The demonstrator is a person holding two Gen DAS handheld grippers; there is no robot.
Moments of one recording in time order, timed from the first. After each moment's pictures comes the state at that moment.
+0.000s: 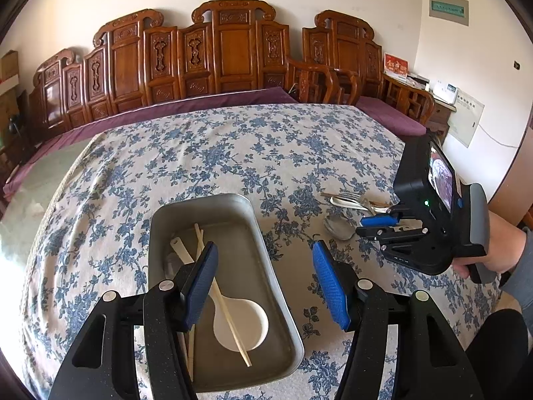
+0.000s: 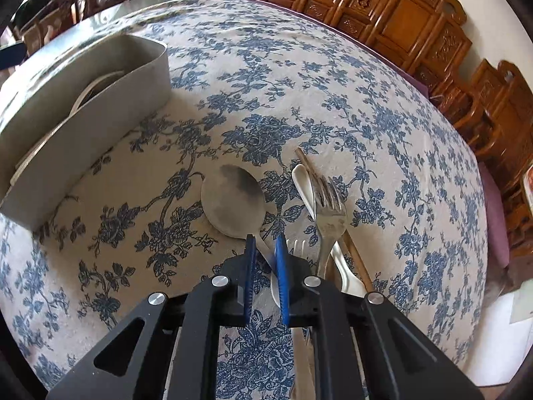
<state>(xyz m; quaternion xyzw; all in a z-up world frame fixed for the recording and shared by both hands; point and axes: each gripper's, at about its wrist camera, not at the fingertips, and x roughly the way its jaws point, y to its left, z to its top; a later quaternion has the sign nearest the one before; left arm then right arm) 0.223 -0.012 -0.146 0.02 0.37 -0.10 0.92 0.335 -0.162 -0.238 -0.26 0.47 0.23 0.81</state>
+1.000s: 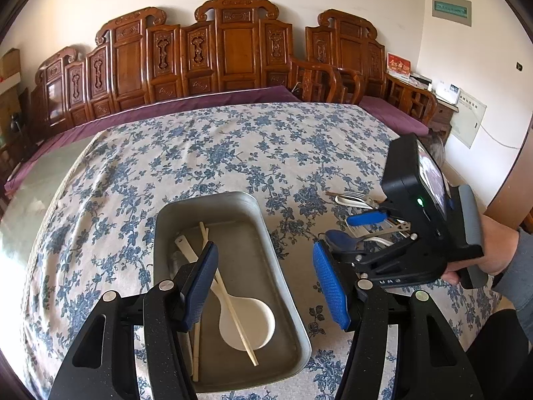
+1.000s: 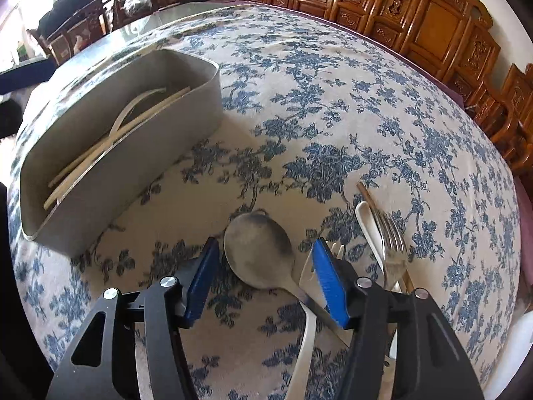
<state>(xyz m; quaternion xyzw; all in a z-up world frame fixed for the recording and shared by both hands) 0.224 -0.006 -0.147 0.02 0.37 -0.10 0.92 0.340 -0.131 -0.235 -0.21 0.48 0.31 0.79</state>
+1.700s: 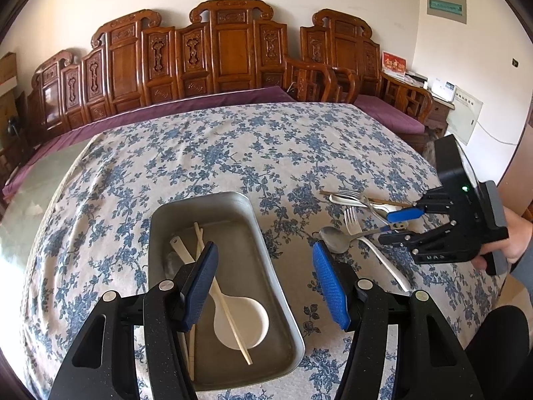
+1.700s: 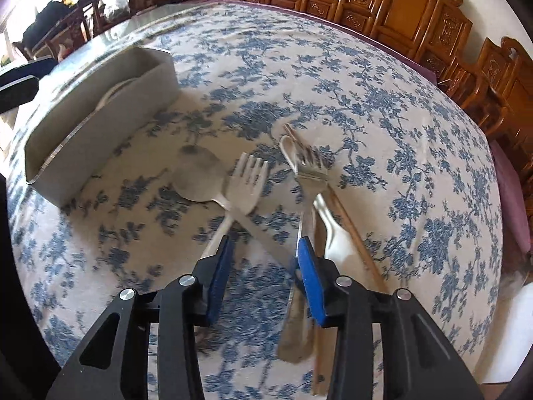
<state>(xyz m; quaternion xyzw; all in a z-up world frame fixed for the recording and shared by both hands) 0.221 -0.012 -0.146 0.03 0.37 -0.11 0.92 0.325 -0.207 -0.228 -0.21 0.49 0.27 0.80</state>
